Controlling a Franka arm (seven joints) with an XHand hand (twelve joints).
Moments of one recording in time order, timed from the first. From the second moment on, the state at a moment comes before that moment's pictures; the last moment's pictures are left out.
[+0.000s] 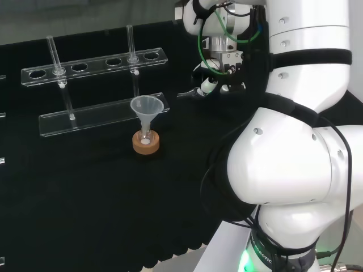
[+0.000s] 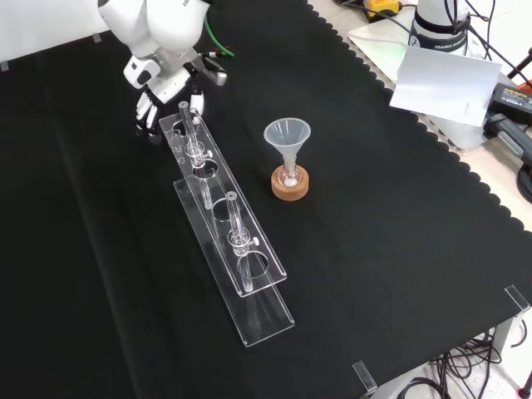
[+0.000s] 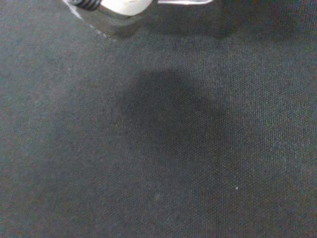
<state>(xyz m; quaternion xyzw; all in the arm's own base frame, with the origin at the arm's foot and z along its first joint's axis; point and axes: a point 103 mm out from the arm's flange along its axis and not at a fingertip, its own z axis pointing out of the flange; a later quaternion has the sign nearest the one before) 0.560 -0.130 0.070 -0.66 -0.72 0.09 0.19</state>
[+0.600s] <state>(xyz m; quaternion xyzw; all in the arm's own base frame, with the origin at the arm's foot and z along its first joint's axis) 0.543 -0.131 0.105 -0.66 -0.72 0.08 0.19</state>
